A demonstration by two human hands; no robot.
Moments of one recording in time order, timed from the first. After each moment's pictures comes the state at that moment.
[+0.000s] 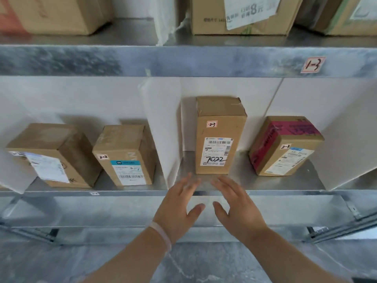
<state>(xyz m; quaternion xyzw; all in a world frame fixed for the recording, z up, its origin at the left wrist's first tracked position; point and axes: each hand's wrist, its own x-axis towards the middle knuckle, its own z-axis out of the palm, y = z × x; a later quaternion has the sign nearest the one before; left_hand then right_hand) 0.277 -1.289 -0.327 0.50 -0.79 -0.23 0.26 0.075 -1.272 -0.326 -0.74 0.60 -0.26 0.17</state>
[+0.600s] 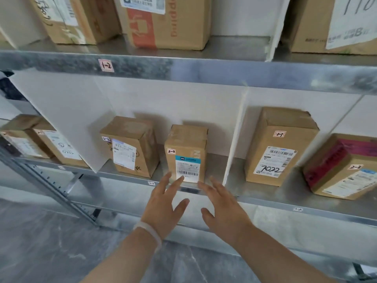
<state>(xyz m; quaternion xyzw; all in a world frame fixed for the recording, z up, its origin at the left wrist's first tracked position) 0.430 -1.260 -0.312 0.68 -0.67 -0.18 0.23 0.237 -1.277 -0.303 -0.80 0.54 -0.13 0.23</state>
